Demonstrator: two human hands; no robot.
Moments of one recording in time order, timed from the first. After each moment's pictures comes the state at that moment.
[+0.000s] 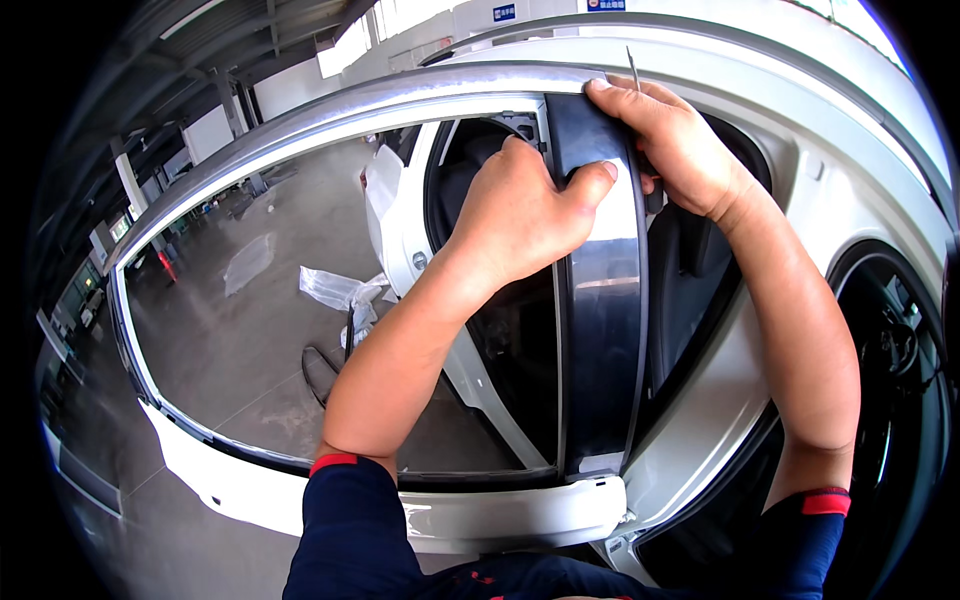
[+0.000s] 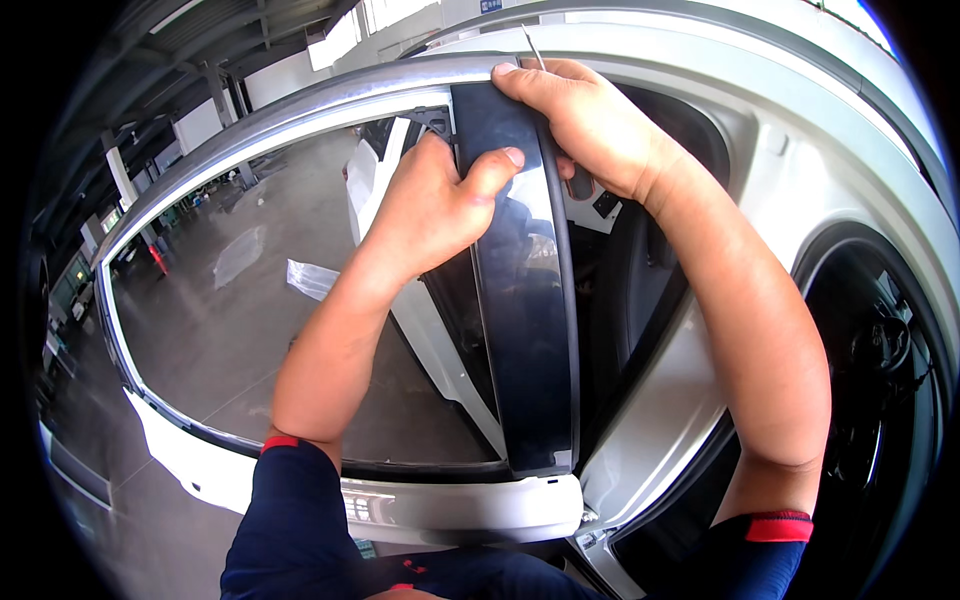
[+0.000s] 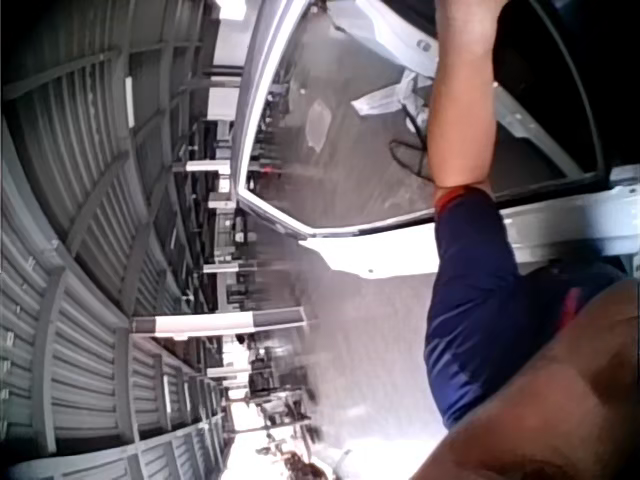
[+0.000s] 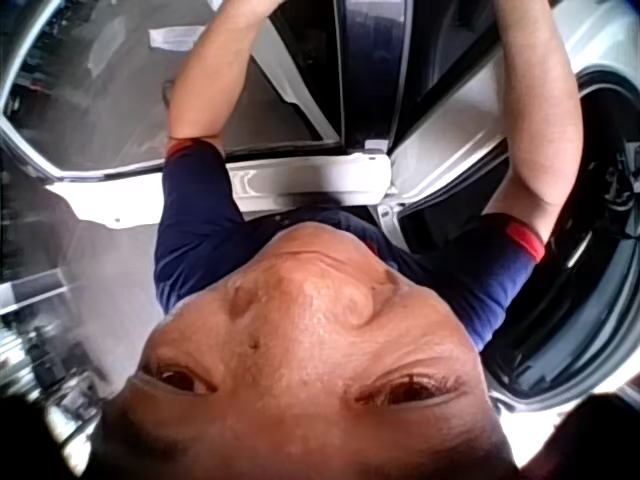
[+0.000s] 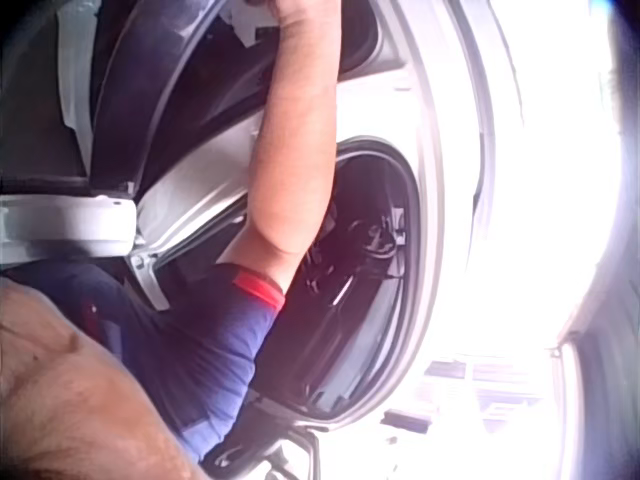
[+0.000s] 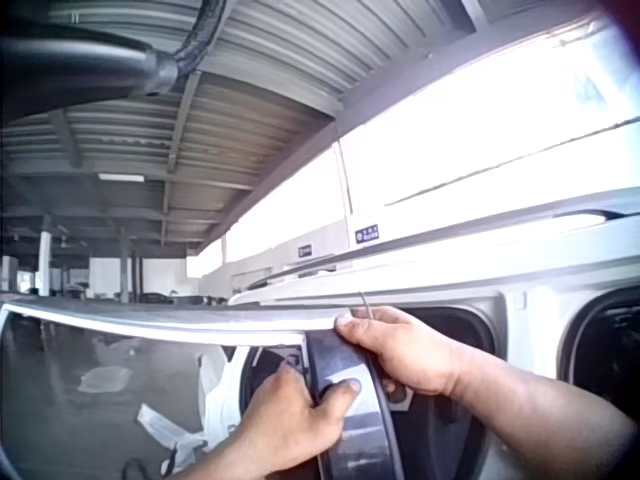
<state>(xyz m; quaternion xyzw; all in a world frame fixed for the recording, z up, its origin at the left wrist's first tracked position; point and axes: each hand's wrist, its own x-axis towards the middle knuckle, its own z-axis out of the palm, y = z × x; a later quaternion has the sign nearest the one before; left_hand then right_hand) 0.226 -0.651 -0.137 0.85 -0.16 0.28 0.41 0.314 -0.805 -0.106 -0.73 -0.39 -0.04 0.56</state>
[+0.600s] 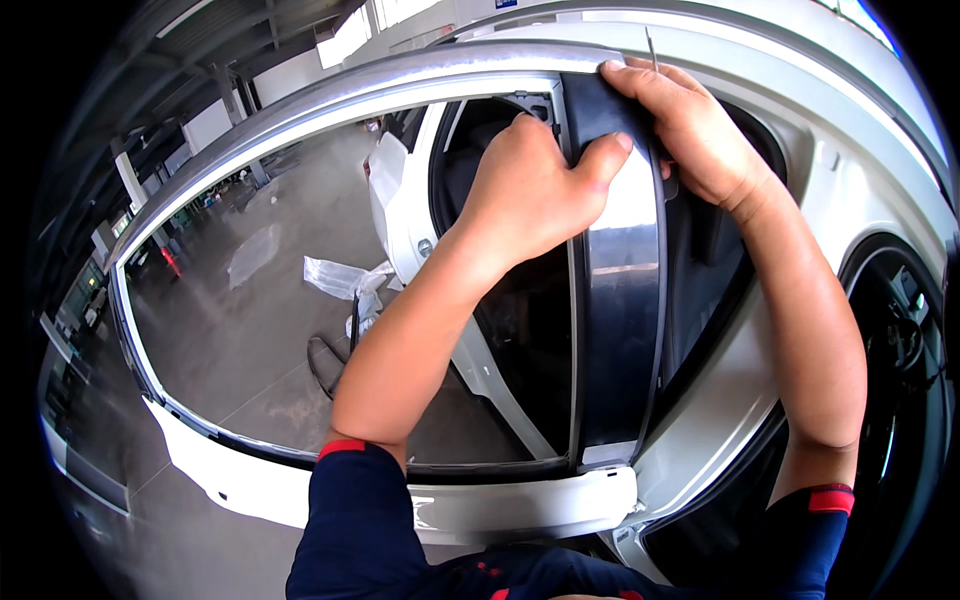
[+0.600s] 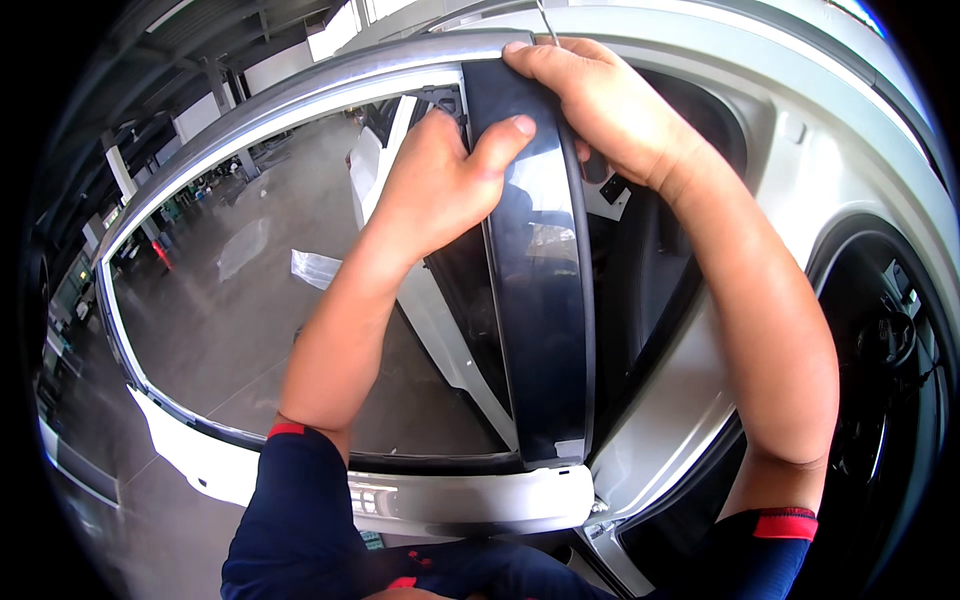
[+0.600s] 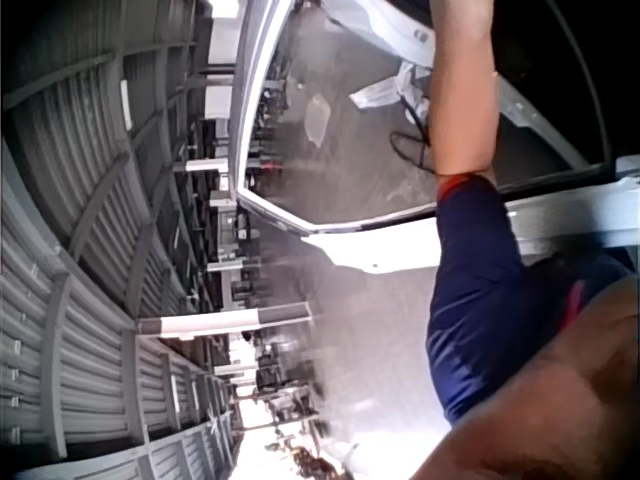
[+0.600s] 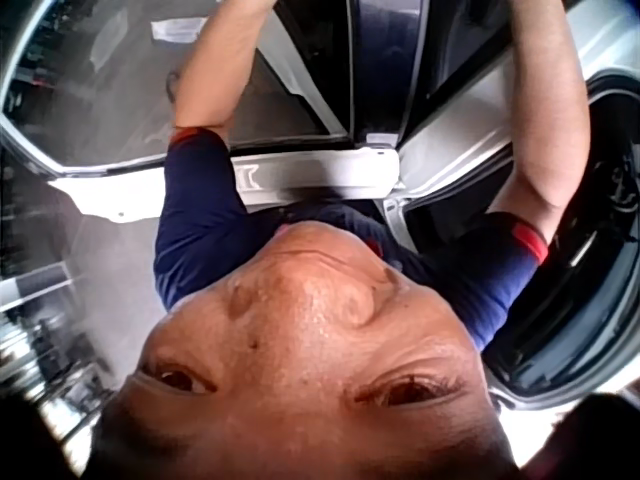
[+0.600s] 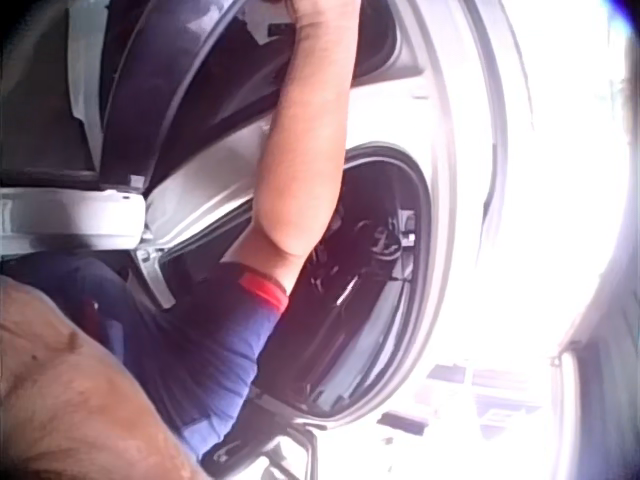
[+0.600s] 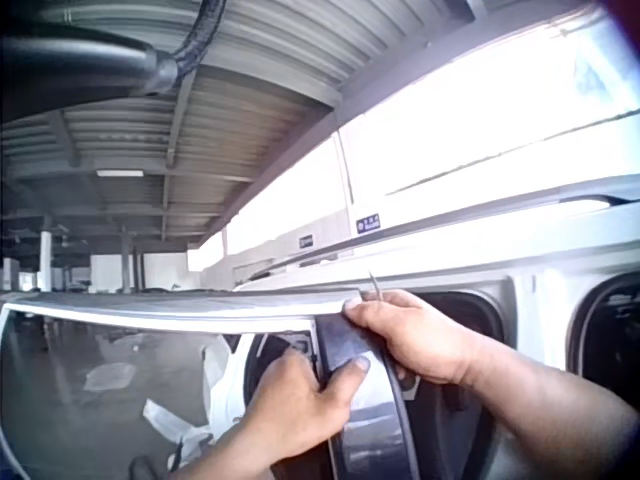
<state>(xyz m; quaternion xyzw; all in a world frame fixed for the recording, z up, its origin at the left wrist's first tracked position) 0.257 -0.639 -0.153 0.84 -0.16 0.32 0.40 0.316 -0.801 -0.113 -0.72 -0.40 -0.07 0.56</state>
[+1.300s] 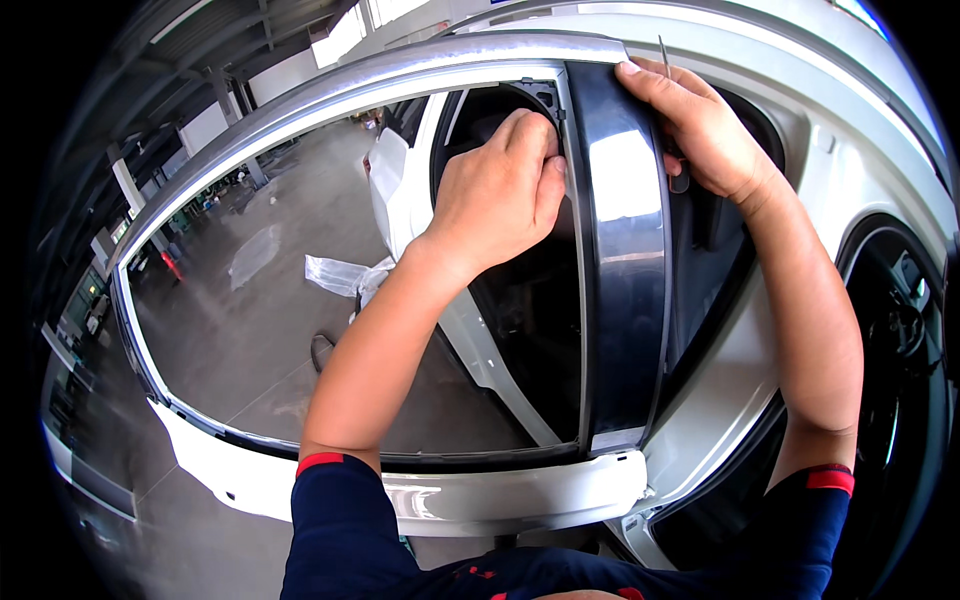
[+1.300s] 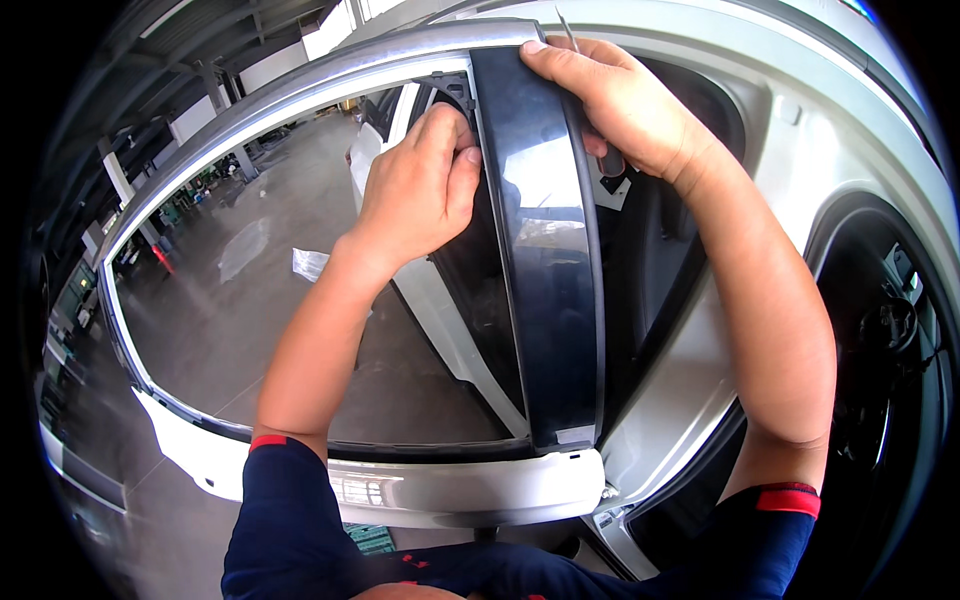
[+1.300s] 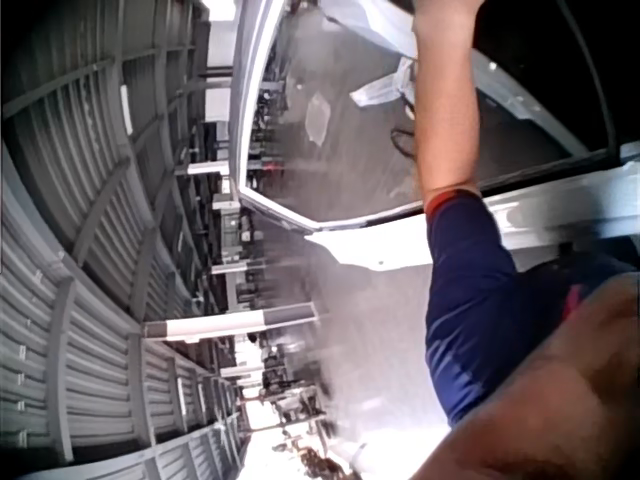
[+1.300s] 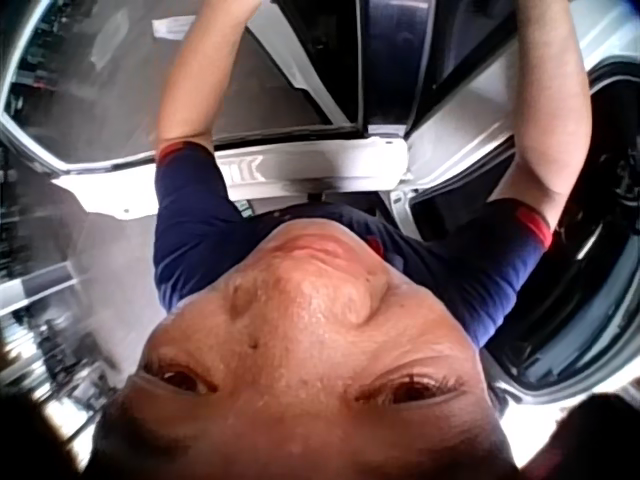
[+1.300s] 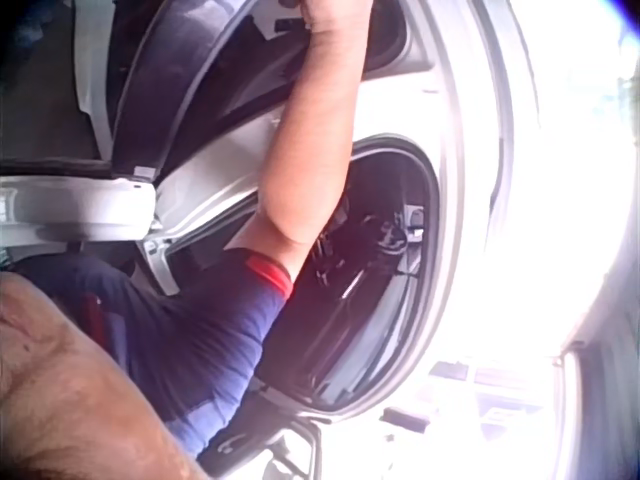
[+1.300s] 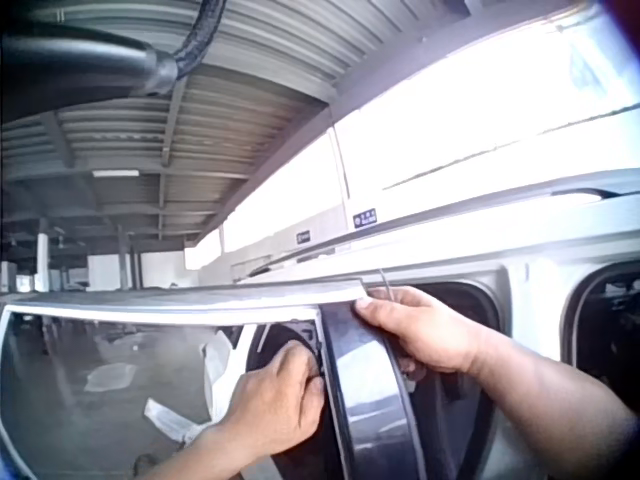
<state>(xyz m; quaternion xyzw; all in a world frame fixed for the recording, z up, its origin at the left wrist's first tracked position) 0.257 -0.598 -0.180 0.82 -0.28 0.48 0.14 0.307 -0.806 -0.122 -0.72 -0.38 -0.07 0.57</state>
